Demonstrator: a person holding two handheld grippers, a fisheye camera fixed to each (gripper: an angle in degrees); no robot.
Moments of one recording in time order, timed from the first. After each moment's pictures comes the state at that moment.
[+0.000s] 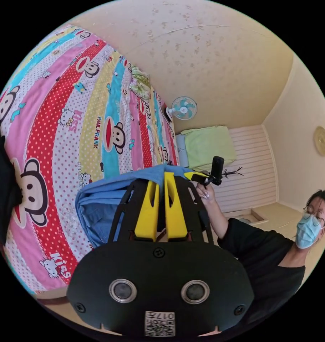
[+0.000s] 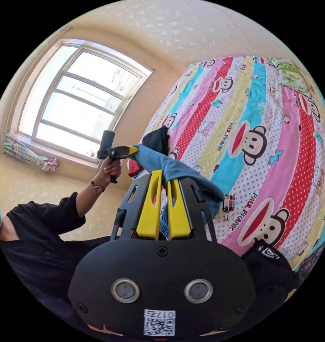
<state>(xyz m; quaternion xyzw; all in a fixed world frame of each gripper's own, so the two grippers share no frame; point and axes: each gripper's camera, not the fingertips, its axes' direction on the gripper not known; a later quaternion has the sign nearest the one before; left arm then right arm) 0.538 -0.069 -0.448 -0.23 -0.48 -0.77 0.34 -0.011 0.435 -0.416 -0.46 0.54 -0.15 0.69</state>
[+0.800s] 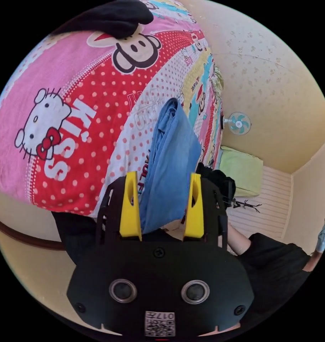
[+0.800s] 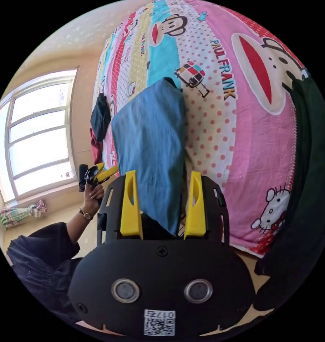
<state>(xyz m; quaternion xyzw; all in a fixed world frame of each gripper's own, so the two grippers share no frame) 0.939 -0.074 -0.505 -0.21 -0.57 -0.79 0.12 0.077 0.519 -0.619 -0.34 0.66 0.07 0.66</state>
